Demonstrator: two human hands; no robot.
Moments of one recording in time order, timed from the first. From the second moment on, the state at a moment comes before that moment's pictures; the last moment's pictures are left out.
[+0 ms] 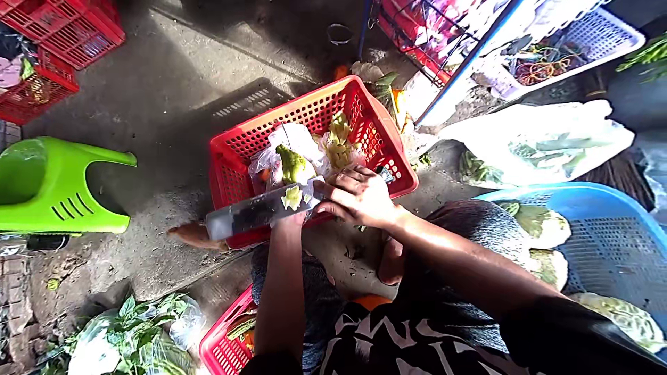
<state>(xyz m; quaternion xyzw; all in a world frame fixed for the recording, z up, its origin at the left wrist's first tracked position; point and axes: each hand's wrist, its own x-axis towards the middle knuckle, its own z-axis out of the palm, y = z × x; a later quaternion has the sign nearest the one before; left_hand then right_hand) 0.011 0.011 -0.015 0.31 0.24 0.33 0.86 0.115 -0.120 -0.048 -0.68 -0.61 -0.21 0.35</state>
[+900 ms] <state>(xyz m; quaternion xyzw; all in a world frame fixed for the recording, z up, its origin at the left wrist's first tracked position) 0.018 0.007 -0.017 0.34 0.28 0.31 0.84 0.120 -0.122 -0.048 -0.65 -0.62 -0.14 0.43</state>
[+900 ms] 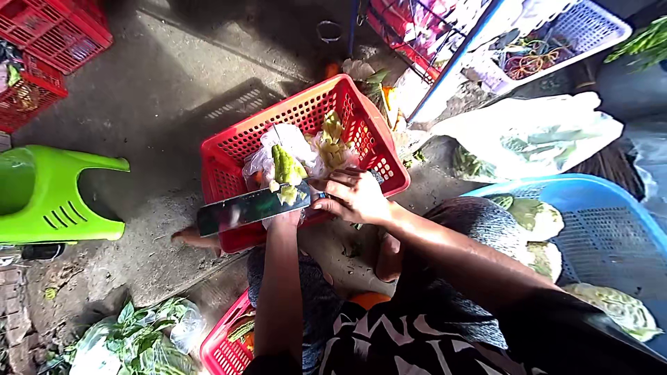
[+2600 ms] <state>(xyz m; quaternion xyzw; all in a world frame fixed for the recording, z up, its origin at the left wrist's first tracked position) 0.012 0.025 -0.019 0.33 0.27 0.28 0.86 0.172 -0.126 -0.050 -0.82 -0.27 0.27 0.42</state>
